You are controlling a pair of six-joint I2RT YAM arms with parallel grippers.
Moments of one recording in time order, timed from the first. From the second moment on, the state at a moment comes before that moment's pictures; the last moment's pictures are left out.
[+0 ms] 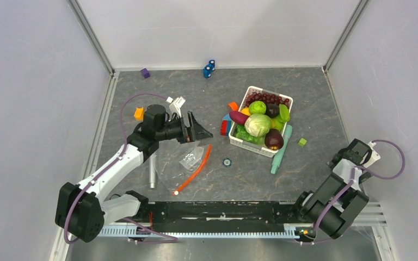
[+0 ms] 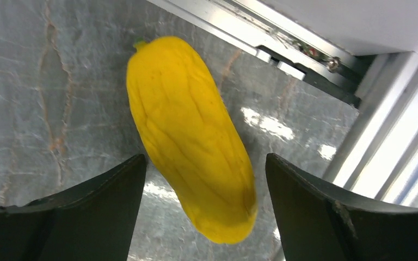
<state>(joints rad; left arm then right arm) -0.44 1.12 0.75 -0.06 0.67 -0.72 -0.74 1.13 0.45 -0.32 0.34 0.24</state>
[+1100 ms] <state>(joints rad) -0.38 1.21 0.94 -0.21 0.59 -0.51 -0.41 1.25 0.75 -0.09 -0.19 0.17</state>
